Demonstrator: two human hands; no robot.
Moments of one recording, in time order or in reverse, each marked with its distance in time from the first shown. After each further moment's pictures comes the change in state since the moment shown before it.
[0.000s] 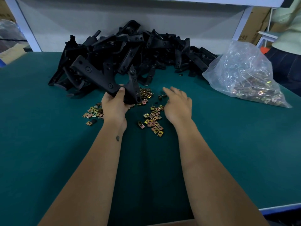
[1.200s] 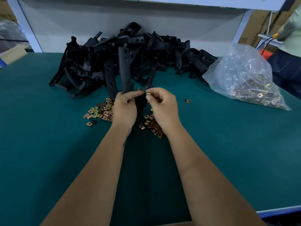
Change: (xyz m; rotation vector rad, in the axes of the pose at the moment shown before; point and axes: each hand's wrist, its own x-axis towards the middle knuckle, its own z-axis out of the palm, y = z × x) left_hand -0.011 -0.011 0.003 0.541 -0.226 0.270; right_hand -0.024 -0.043 0.001 0.979 0.096 -0.059
